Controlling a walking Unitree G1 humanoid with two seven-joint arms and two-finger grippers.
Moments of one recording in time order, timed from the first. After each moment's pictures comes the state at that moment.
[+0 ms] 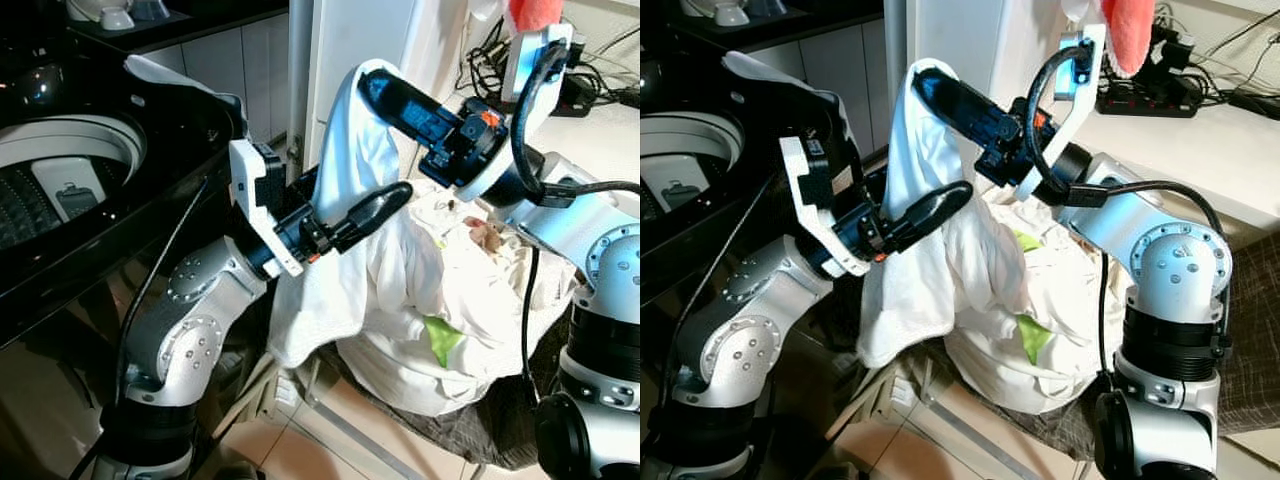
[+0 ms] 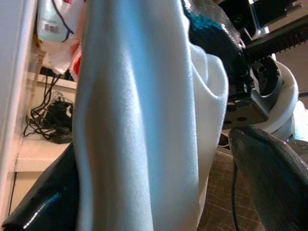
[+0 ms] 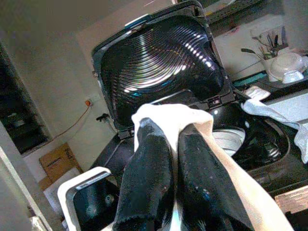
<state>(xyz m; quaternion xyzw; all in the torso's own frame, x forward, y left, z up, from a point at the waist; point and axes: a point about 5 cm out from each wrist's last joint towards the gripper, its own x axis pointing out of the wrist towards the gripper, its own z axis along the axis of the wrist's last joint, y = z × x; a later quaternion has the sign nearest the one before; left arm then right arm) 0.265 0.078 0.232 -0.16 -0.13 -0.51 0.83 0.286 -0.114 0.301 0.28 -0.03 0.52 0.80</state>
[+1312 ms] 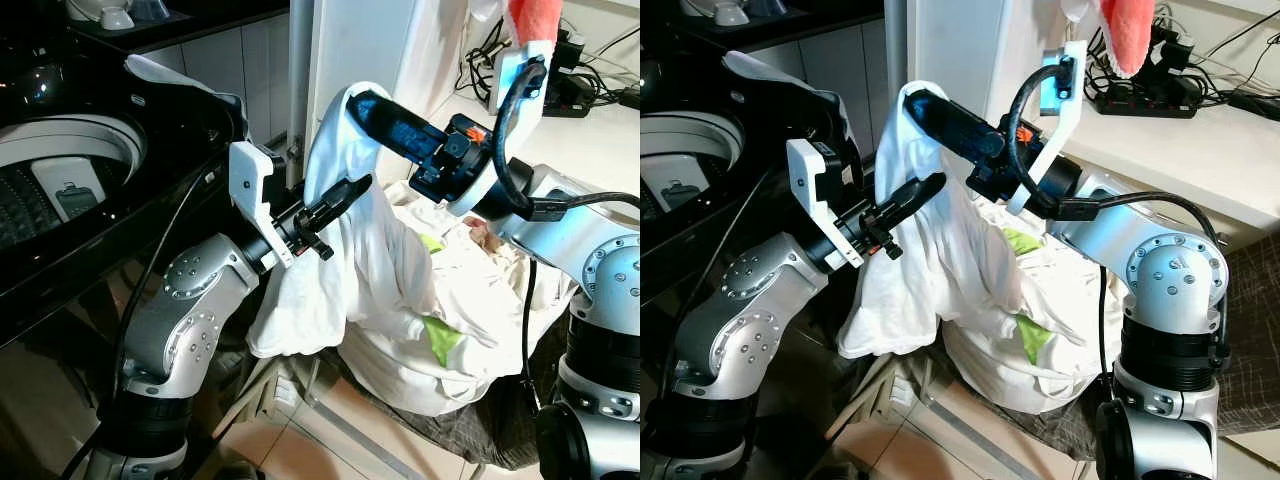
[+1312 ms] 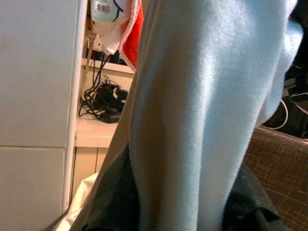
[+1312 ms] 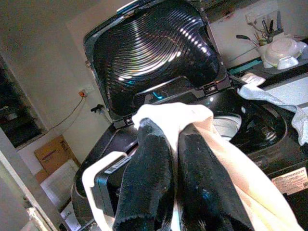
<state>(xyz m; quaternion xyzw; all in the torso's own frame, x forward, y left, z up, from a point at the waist) 0.282 0.089 0.220 -0.10 -0.10 -0.43 0.89 0.280 -0.108 0.293 0.27 -0.01 0.52 0.81</state>
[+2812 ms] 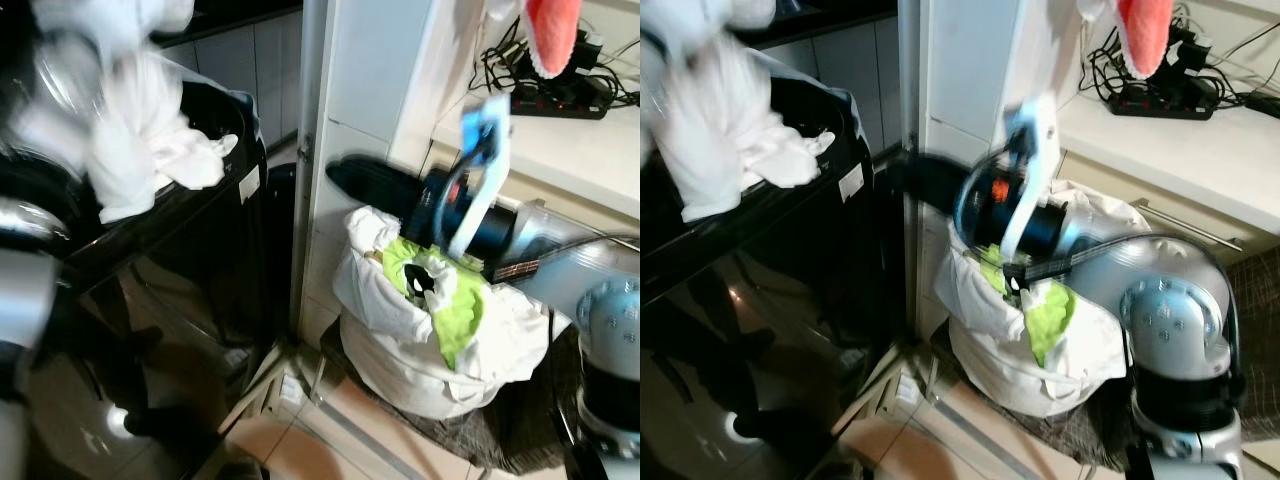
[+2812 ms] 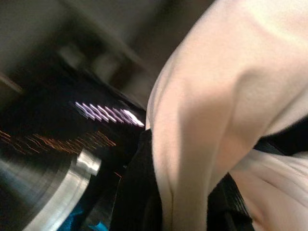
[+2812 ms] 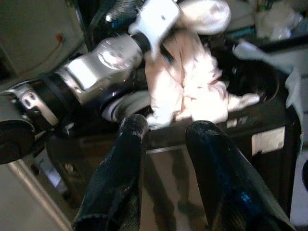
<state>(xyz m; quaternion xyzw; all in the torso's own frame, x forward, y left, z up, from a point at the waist) 0.407 0.264 0.301 0.49 -0.02 0.13 0.86 0.256 -0.099 0.262 0.15 0.04 0.51 0.84</state>
